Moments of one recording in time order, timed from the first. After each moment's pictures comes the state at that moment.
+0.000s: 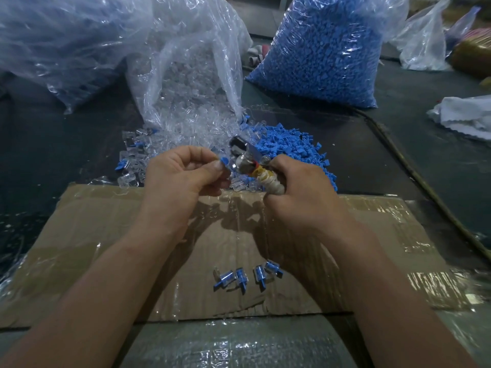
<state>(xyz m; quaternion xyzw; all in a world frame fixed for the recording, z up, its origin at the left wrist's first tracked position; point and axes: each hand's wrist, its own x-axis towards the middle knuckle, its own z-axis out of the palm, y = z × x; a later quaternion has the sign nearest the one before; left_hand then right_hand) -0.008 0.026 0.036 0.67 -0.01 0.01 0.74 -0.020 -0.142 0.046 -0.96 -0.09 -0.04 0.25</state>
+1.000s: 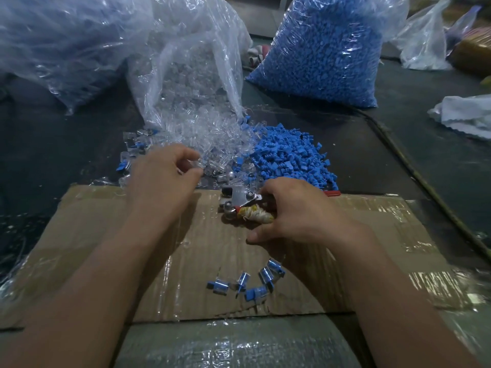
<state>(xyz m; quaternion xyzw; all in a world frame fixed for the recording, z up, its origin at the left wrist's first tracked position) 0.011 0.046 0.021 0.90 -0.01 0.16 0.40 -0.016 -0.143 0.042 -0.98 -0.10 0.11 0.12</state>
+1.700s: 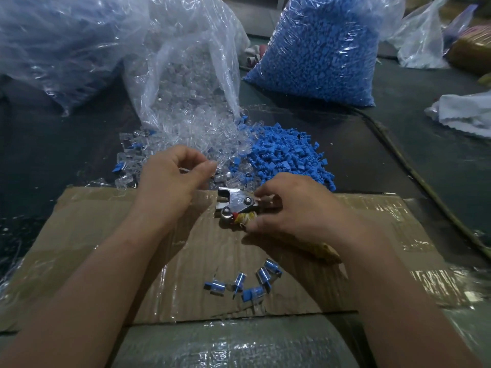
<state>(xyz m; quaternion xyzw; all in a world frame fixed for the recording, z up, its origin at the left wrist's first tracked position) 0.003 0.033 0.026 0.79 0.02 0.04 0.61 -0.019 -0.148 0.047 -0.98 -0.11 0.11 0.15</state>
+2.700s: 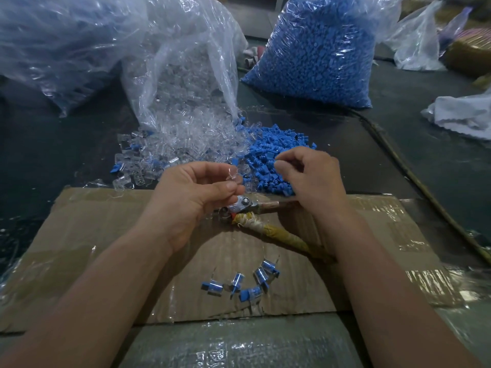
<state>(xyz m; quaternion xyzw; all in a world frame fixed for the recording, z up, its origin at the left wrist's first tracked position) -0.014 0.016 0.040 0.58 0.00 -0.14 0.80 0.006 -0.165 0.031 -0.93 -0.01 -0.15 0.34</state>
